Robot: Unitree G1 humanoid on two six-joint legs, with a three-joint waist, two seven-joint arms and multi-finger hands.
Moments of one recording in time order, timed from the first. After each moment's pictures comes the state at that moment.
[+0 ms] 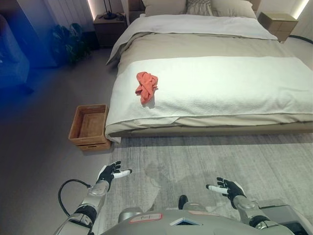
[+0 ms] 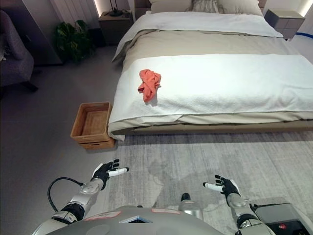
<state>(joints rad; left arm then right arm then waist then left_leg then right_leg) -0.03 0.32 -0.28 1.02 -0.21 -0.07 0.04 0.02 -0.38 0.19 1.21 0.15 -0.12 0.03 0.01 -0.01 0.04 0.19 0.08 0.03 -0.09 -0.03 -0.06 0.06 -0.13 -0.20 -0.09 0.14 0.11</state>
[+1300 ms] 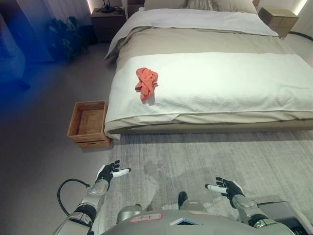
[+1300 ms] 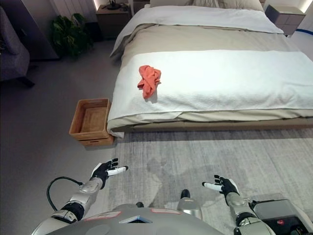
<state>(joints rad) -0.05 0.32 -0.28 1.02 -0.24 -0.07 0.05 -0.01 -0.37 0.20 1.23 0.15 -0.11 0.04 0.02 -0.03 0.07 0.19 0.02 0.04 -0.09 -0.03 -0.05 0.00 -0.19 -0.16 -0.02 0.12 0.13</state>
